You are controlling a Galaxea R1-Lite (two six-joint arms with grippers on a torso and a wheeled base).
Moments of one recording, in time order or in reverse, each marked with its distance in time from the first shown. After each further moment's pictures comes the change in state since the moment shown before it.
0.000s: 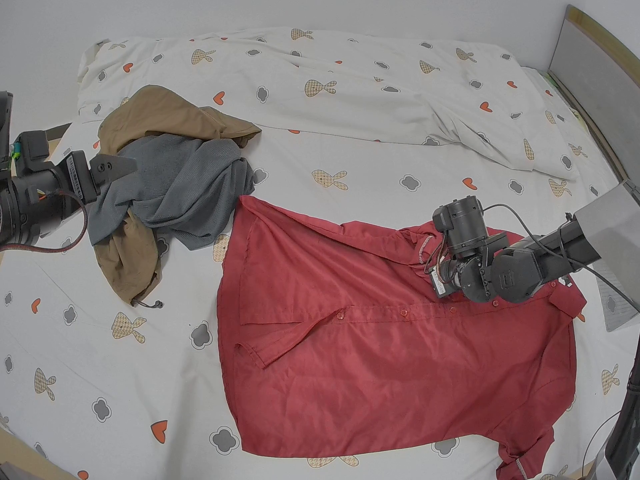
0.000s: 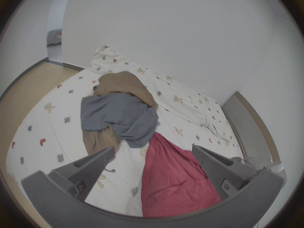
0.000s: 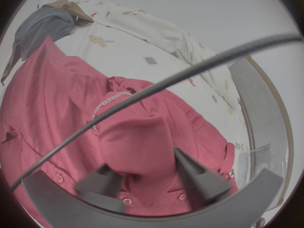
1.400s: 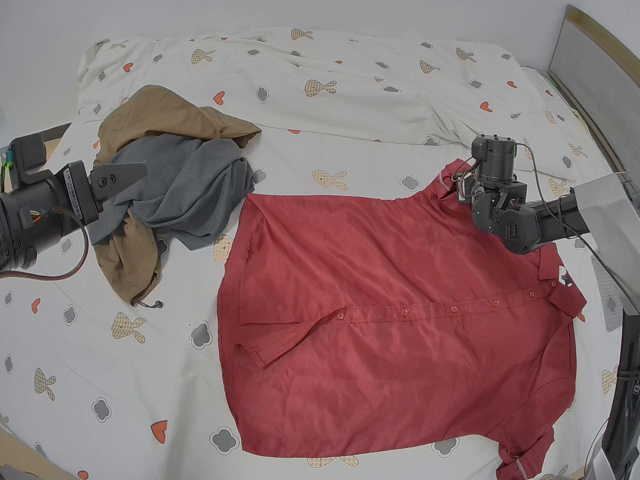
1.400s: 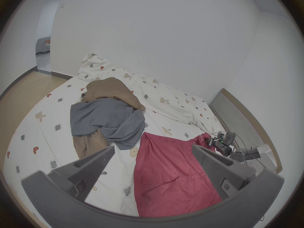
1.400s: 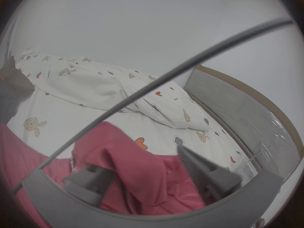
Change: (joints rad) left arm -0.111 -0.080 0.117 -0.119 0.015 0.061; right arm -0.166 0.115 -0.316 -0.360 -0.103 -0.035
